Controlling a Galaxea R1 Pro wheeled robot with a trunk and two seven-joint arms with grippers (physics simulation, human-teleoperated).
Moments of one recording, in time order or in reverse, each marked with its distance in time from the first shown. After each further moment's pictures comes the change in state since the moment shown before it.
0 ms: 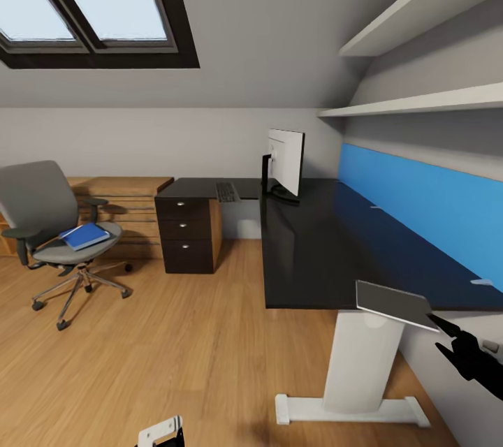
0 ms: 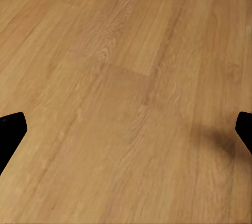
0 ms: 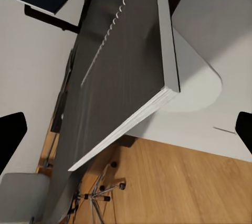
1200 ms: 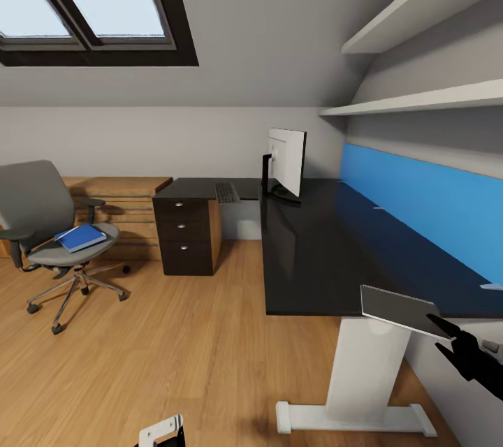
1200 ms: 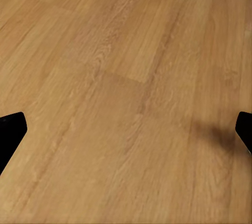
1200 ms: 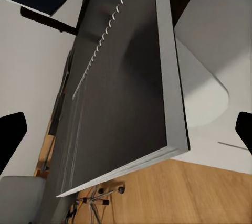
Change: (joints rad) left arm 0.000 -0.002 -0.001 -0.004 0.001 0.000 -0.002; right arm 0.000 0.000 0.000 0.001 0.001 -0.002 0.001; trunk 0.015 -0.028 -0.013
